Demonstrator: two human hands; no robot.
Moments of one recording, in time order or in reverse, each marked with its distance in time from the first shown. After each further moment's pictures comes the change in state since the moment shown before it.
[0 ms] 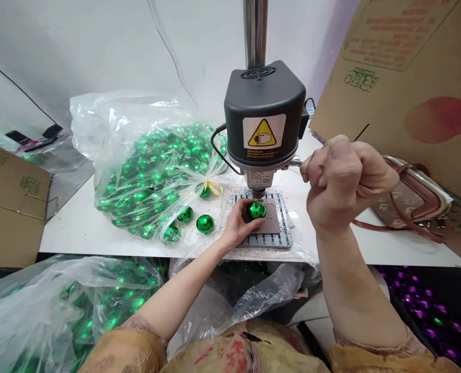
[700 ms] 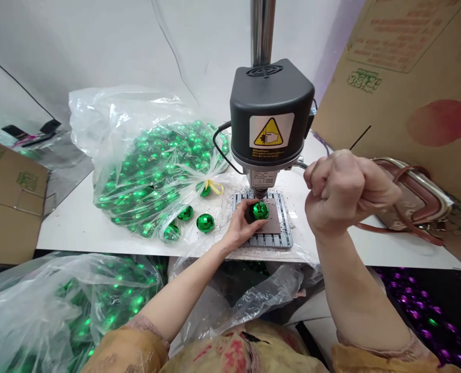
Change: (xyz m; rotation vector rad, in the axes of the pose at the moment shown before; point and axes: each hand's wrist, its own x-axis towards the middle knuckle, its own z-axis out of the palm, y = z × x) left_hand -0.001 -0.006 0.008 -0.112 0.002 0.030; right_hand -0.010 0.005 -0.005 -0.093 0.031 -0.045
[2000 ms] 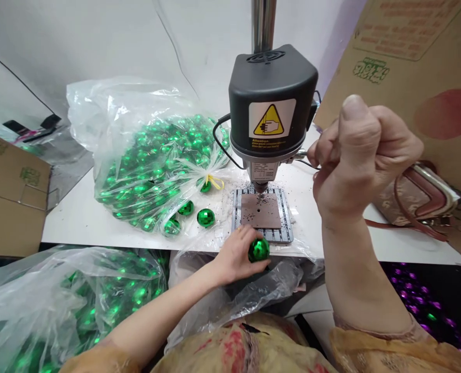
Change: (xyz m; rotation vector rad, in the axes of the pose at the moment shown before) left_hand -0.069 0.049 -0.019 0.491 -0.282 0.160; right_hand 0.028 -0.004 0.011 -0.007 -0.011 0.076
